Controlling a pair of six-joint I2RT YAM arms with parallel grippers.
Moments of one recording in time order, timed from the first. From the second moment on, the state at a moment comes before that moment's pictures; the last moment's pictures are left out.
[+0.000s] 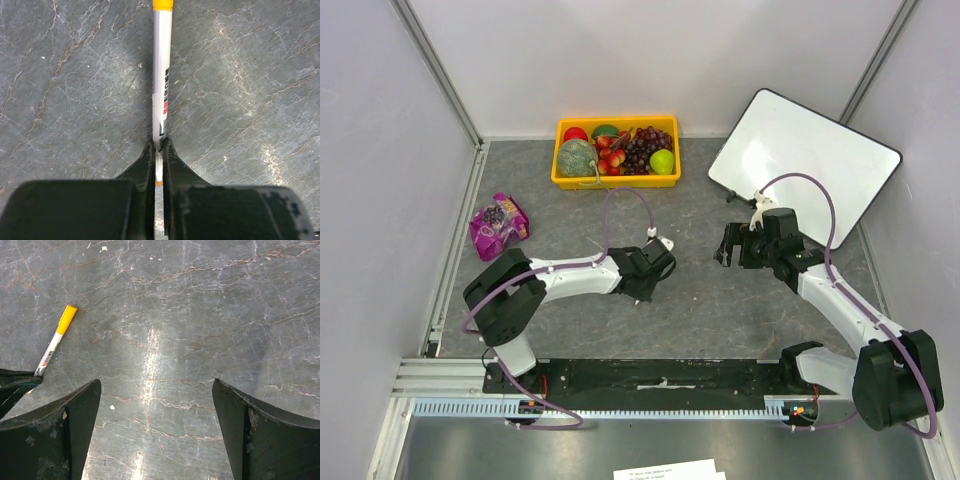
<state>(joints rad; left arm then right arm) -0.97 1.72 1.00 -0.46 -0.22 -0.42 0.26 1.13 0.66 -0.29 -0.17 0.32</state>
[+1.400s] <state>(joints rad) -0.94 1.05 1.03 -0.45 0.16 -0.47 0.50 1.05 0.67 0.41 -0.83 0.73</state>
